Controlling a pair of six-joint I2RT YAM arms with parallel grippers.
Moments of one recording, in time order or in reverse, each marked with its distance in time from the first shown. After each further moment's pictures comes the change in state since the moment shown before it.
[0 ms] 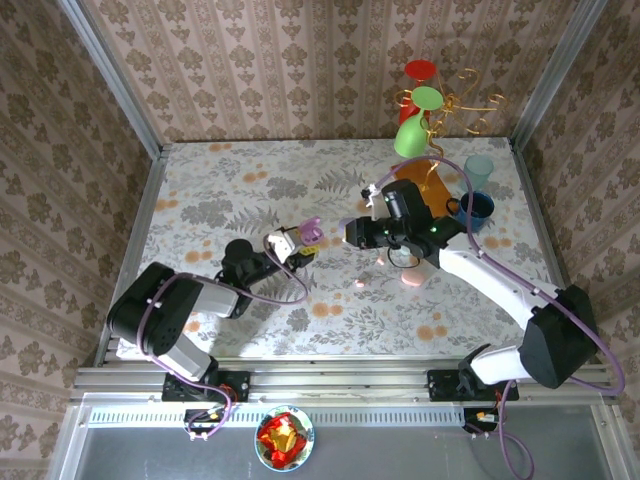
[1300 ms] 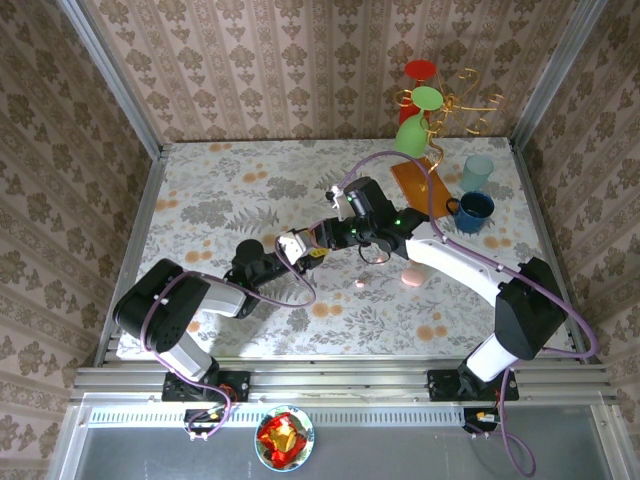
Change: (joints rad) left arm -0.076 0.027 0.030 -0.007 -0.055 0.006; right arm 0.115 0.197 0.154 0.005 0.035 -0.029
